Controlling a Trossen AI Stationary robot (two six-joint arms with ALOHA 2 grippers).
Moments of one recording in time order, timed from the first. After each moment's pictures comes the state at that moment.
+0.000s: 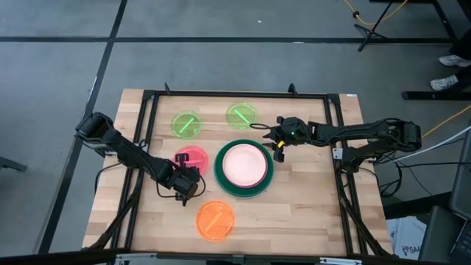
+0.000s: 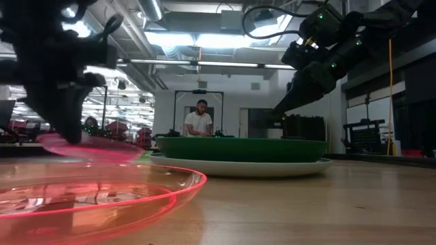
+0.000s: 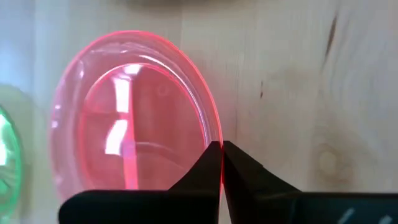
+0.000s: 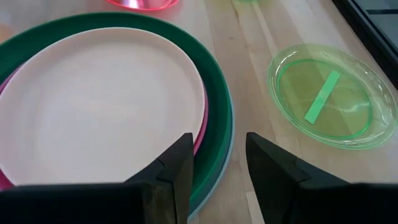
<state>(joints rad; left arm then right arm) -0.45 1.48 0.79 -0.72 -0.37 -0.50 -0.22 1.31 0.61 0.06 -0.06 -0.14</state>
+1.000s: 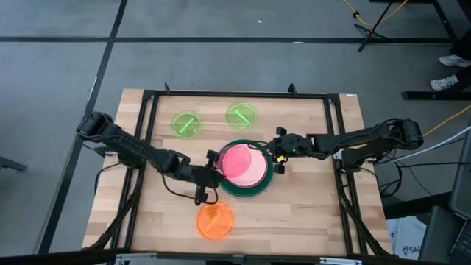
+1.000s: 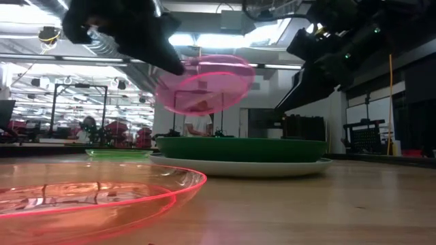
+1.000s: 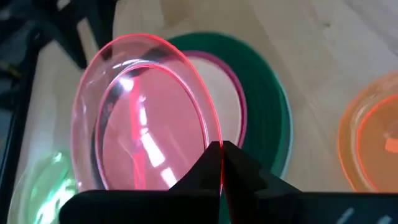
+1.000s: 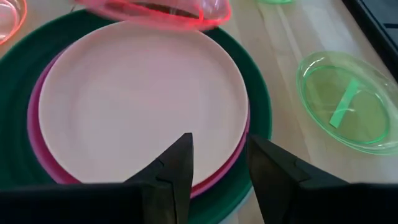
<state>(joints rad) -0.34 1.49 0.92 -0.21 -0.37 0.21 0.00 1.30 0.61 0.03 0.14 -0.07</state>
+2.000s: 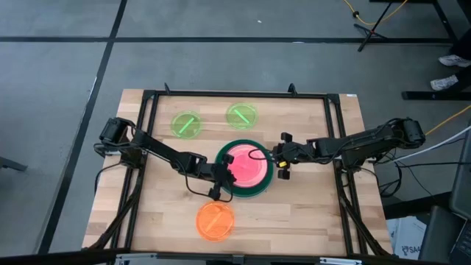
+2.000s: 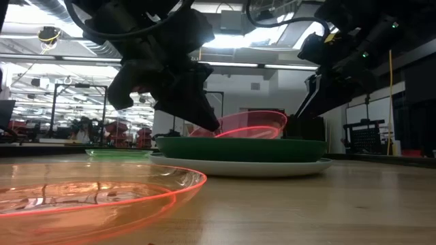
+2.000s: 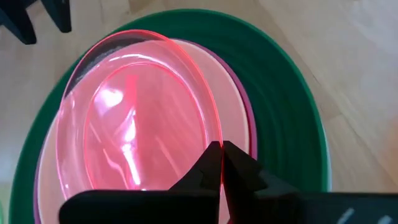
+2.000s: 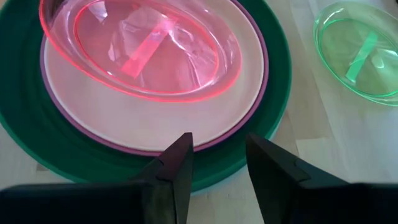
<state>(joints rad) -0.22 1.76 0.92 0.06 -0.20 0.29 0.10 1.27 0.61 -0.15 0.22 0.04</state>
